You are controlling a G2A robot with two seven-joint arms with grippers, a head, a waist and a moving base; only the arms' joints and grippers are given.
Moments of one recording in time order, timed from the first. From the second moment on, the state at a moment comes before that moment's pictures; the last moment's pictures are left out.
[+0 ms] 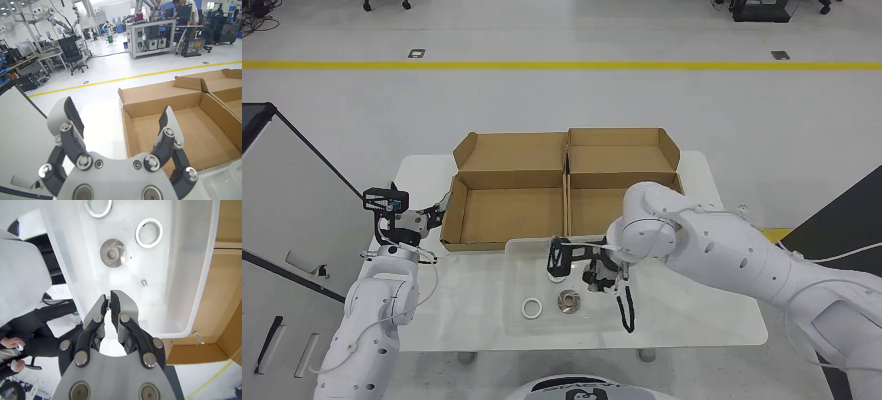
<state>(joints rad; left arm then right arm) 1.73 -1.15 -1.60 -1.80 1.33 0.00 0.00 -0.64 -1.00 0.40 -1.77 -0.31 -0.30 1.43</state>
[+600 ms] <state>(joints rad) 1.73 -1.15 -1.60 -1.80 1.33 0.00 0.00 -0.95 -0.84 0.83 -1.65 0.48 -0.67 1.15</state>
